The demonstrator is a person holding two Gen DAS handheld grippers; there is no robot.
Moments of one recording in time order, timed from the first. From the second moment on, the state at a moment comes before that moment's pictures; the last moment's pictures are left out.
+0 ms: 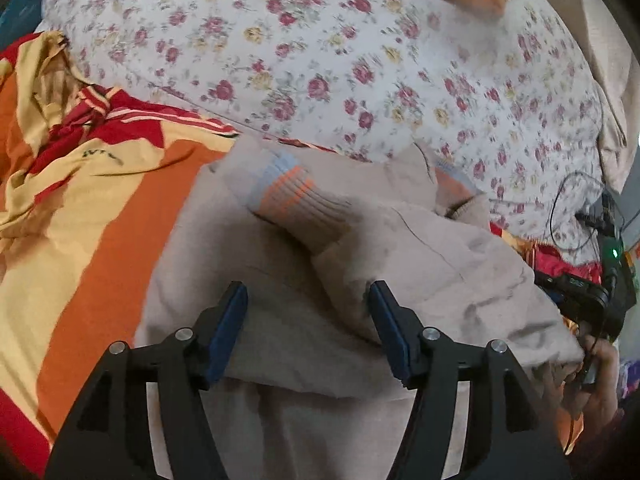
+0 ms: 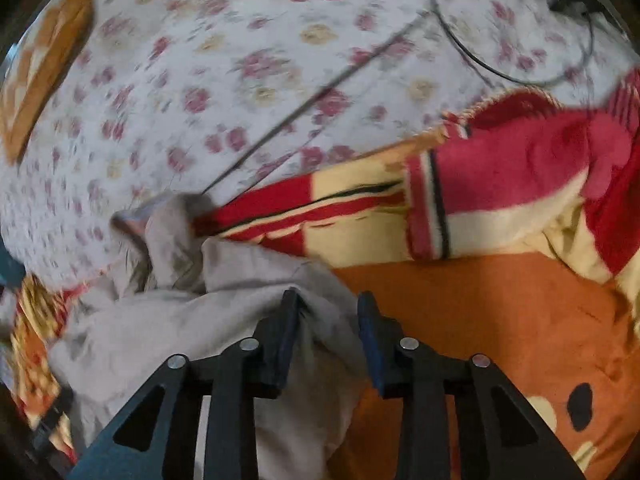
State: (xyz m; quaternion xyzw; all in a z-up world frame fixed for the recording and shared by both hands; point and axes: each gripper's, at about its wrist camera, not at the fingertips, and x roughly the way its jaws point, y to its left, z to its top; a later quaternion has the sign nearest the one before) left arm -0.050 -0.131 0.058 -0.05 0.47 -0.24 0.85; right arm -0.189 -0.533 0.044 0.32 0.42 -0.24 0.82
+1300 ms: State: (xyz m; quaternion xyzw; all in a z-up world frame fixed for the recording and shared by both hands) left arm -0.041 -0.133 0.055 -0.05 0.47 -0.21 0.86; right arm -0.211 -0.503 0.038 0.36 0.42 -0.14 0.82
